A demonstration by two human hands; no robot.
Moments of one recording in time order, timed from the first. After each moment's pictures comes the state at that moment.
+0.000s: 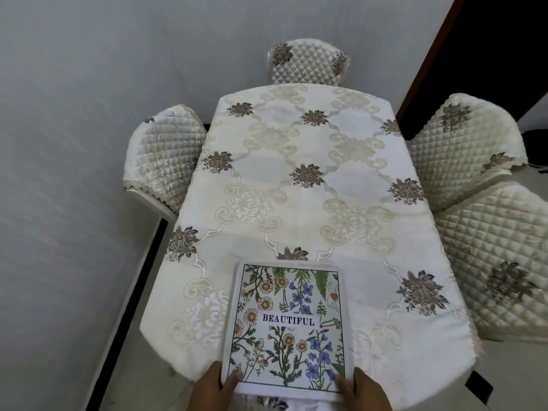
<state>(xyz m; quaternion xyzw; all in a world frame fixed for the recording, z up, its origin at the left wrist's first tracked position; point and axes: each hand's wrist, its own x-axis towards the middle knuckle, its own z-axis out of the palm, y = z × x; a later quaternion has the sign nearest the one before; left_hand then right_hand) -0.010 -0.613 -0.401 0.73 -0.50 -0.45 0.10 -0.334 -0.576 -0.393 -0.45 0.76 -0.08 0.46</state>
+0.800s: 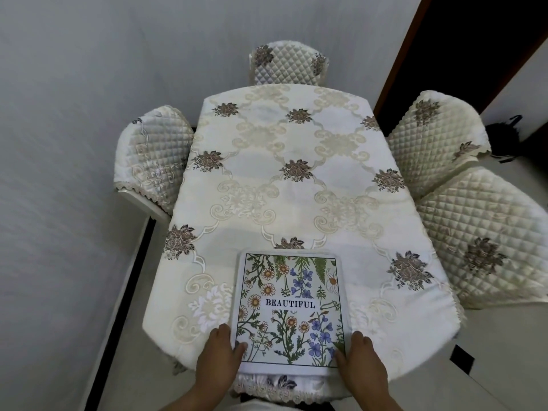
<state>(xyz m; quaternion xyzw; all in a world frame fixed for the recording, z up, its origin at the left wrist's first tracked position) -0.006 -0.645 -0.396 0.70 -0.63 -0.33 0.05 -0.299 -0.575 -0.384 -0.44 0.85 -0.02 0.29</state>
